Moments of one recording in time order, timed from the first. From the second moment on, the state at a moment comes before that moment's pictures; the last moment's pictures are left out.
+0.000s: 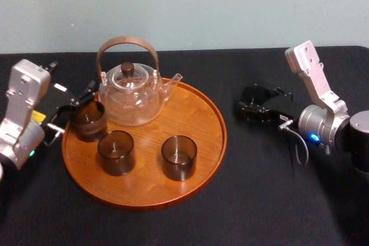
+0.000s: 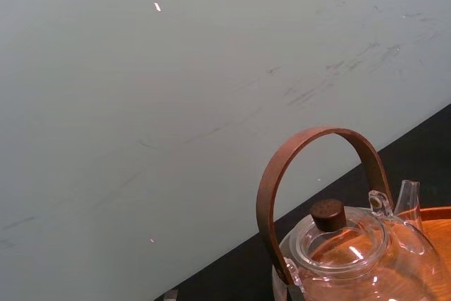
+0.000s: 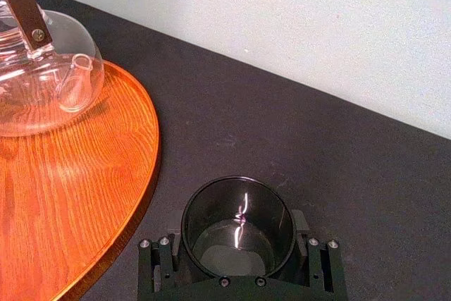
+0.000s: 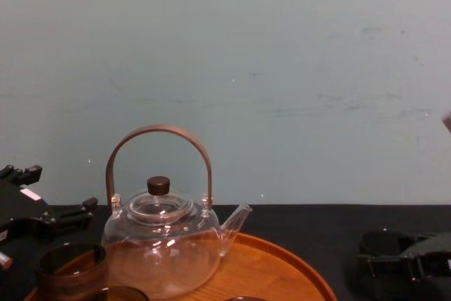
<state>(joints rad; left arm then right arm) -0.20 0.60 0.45 -1.41 -0.25 -0.12 0.03 0.35 0.39 -0.37 -1.25 0.27 0.29 0.37</state>
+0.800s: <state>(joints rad) -0.20 0.60 0.45 -1.41 -0.25 -0.12 0.03 0.33 0.44 -0.36 -1.33 0.31 0.25 0.46</state>
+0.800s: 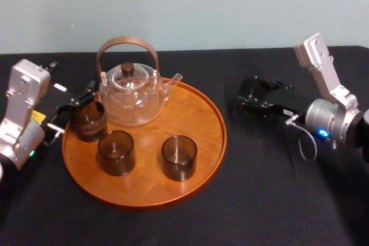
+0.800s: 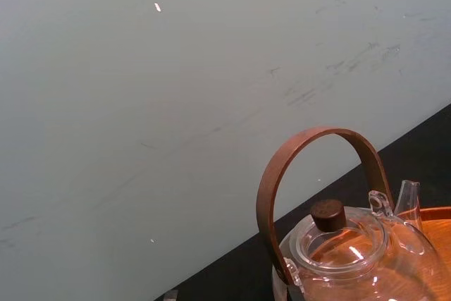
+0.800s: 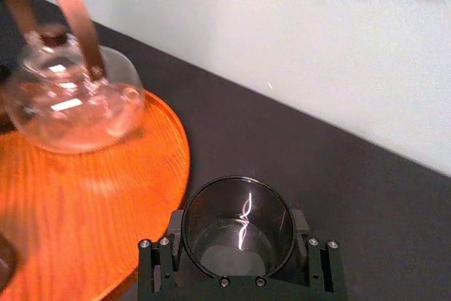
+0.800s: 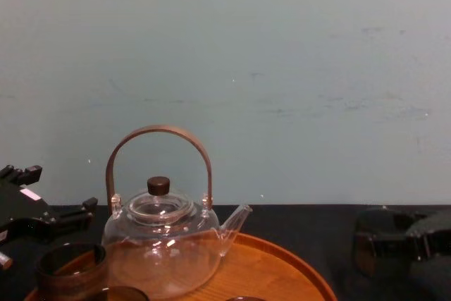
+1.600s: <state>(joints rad) -0.20 0.60 0.45 -1.41 -0.25 -0.12 0.03 0.46 0.43 -0.51 -1.30 0.33 0.14 0.63</state>
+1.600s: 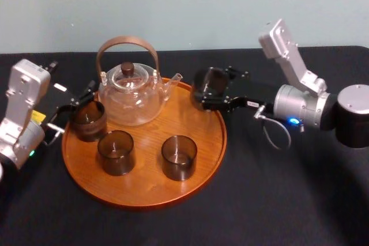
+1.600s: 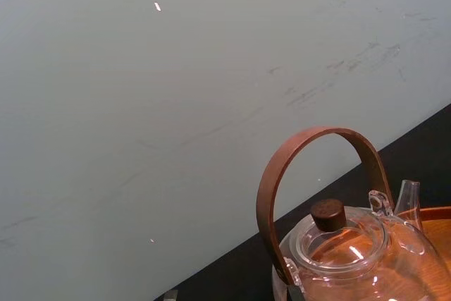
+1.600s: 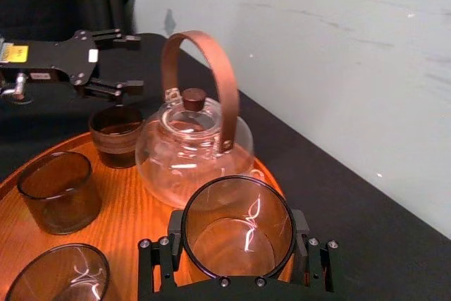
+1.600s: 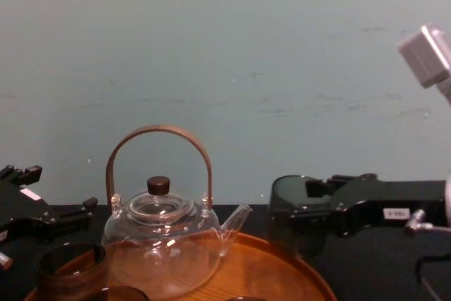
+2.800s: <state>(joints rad) -0.20 0.60 0.45 -1.41 -0.25 -0.12 0.03 0.51 0.33 -0.60 -1.08 0.30 0.07 0.62</state>
